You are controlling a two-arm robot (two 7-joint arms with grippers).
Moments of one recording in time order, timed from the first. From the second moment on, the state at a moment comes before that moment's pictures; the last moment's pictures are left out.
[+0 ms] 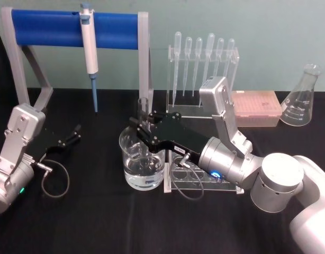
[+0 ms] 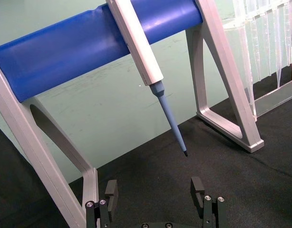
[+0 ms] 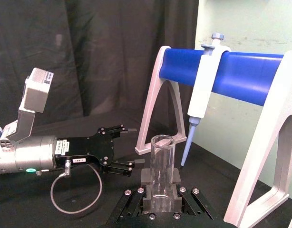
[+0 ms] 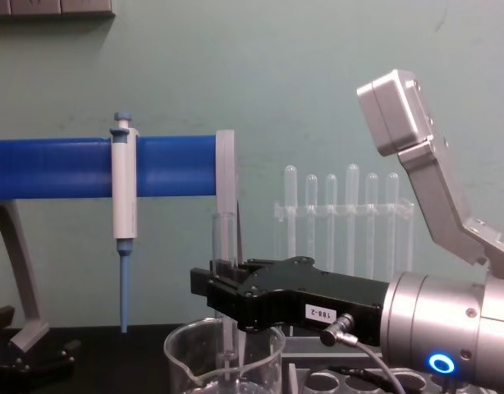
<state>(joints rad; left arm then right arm) -0.20 0.60 0.45 -1.41 -0.25 -0.12 0.03 0.39 0.29 -0.57 -1.40 0.38 -0.03 0.50</state>
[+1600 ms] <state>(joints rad) -0.20 0.60 0.45 -1.41 -0.25 -0.12 0.03 0.39 0.29 -0.57 -1.40 0.38 -0.03 0.50</state>
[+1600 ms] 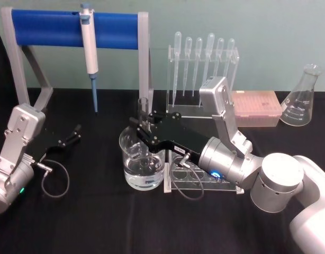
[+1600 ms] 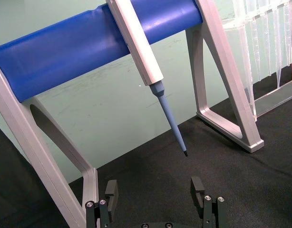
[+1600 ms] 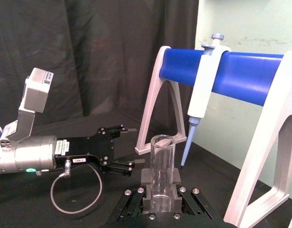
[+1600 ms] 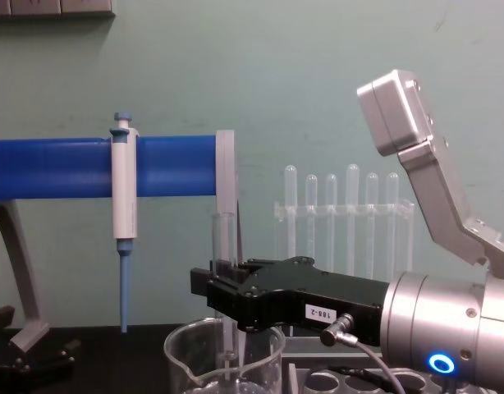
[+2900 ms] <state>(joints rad) -0.20 0.60 0.45 -1.41 -0.25 -0.12 0.03 0.39 0.29 -0.57 -1.40 0.38 -0.03 0.50</state>
